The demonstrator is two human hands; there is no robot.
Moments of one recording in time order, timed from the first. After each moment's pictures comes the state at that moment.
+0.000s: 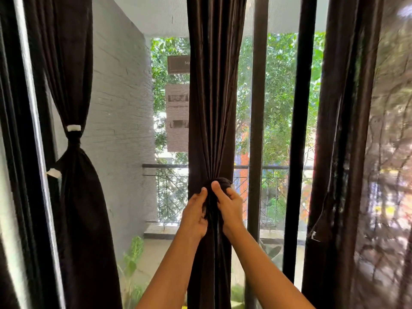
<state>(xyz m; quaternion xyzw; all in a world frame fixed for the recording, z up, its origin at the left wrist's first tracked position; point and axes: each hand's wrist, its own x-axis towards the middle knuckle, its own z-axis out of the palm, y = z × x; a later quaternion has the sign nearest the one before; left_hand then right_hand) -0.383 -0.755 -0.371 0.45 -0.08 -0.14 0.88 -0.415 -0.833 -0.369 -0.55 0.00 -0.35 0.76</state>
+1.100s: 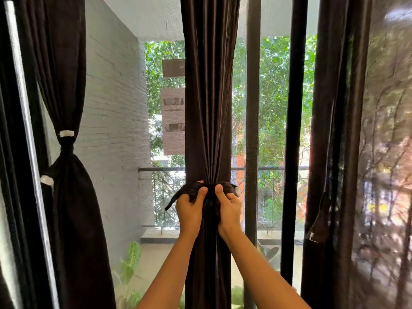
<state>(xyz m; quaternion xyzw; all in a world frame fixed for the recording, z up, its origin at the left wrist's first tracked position) -0.370 -0.755 -0.374 0.58 -0.22 0.18 0.76 -0.397 -0.838 -0.378 -0.49 0.03 -0.36 0.79</state>
